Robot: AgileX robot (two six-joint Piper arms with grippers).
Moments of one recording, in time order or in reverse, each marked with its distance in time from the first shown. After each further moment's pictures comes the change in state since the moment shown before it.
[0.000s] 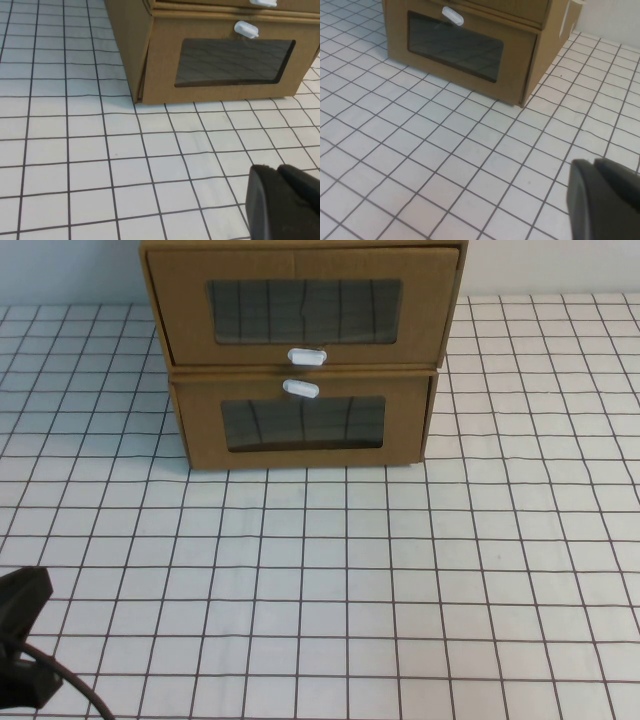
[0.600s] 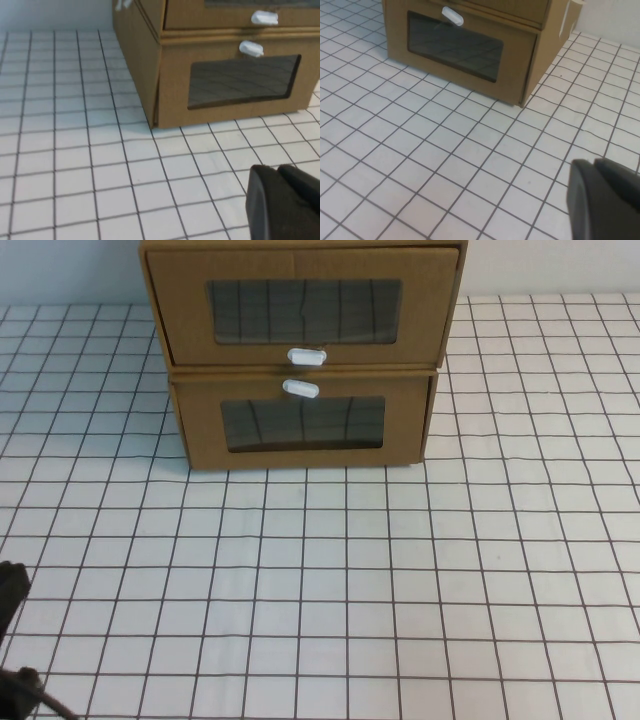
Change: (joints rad) right arm 0.000 0.000 0.000 0.000 0.000 0.000; left arm 0.000 -0.056 0.007 0.077 -0.009 0.000
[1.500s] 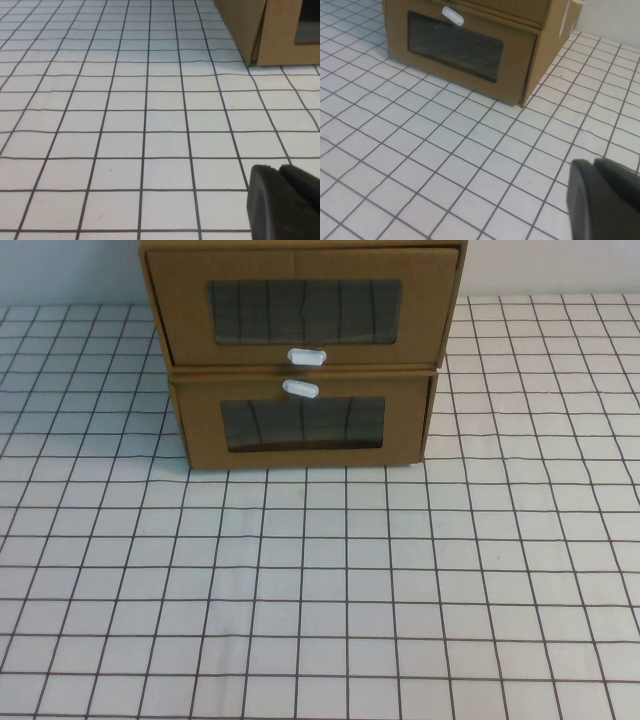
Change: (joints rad) right arm 0.000 0.000 0.000 0.000 0.000 0.000; left arm 0.180 -0.424 0.399 0.213 -0.016 -0.127
